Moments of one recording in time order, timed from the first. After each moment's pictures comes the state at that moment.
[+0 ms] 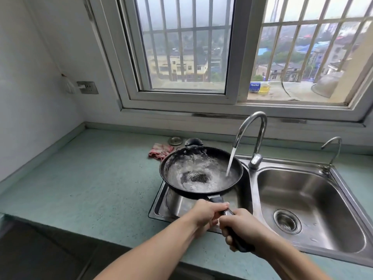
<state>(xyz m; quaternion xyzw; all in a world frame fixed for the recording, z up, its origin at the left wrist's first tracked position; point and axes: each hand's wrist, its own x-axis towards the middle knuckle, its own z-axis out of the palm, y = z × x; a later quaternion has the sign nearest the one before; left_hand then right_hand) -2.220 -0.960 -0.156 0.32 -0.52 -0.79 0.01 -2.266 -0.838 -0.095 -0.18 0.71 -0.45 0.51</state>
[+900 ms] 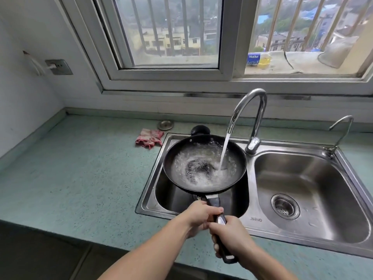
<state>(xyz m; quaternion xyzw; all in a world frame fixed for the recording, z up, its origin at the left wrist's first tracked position) -2.249 -0.971 -0.217 0.37 -0.52 -0.77 -0.07 -2.282 -0.848 -0.170 -0.10 0.71 -0.49 0.50</state>
